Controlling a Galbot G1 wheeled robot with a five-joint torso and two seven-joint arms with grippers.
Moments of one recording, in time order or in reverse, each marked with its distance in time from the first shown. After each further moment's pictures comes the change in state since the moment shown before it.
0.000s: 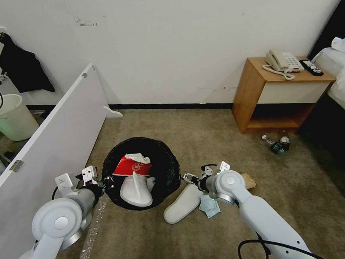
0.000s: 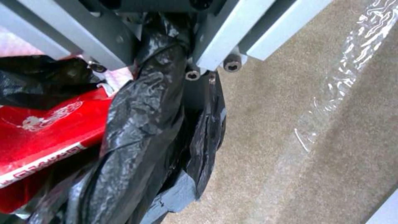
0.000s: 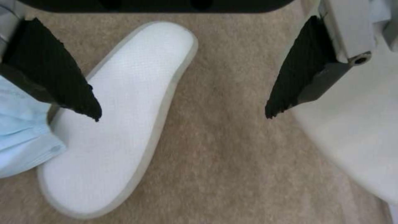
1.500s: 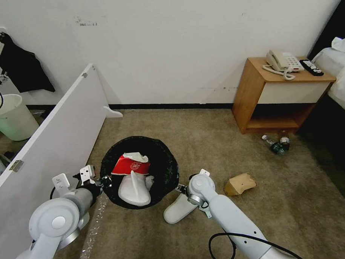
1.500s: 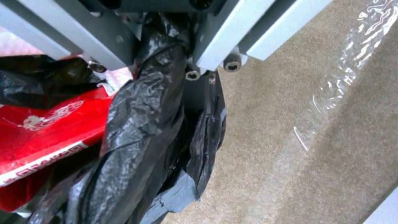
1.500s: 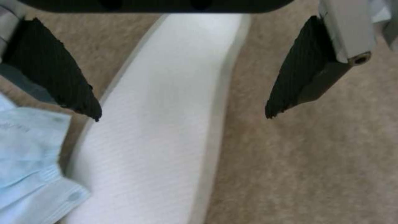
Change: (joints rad) left arm 0.010 -0.002 -0.023 0.011 0.006 -0.003 0.035; right arm 0.068 0.182 -0.081 -0.255 -0.134 0.084 0.189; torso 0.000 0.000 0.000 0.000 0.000
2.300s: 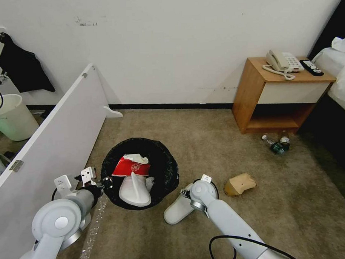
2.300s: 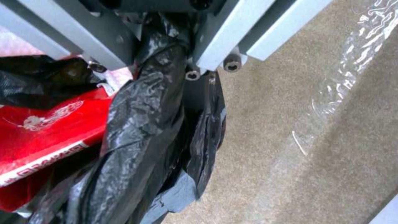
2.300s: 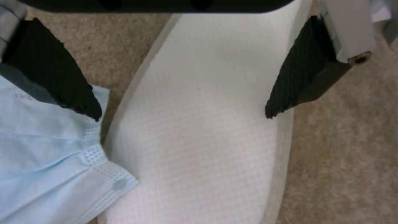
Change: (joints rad) left arm 0.000 -0.016 0.006 0.017 0.018 -0.001 0.007; right arm -0.006 0.020 0.013 -0.109 -0.111 -0.003 -0.062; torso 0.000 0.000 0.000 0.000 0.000
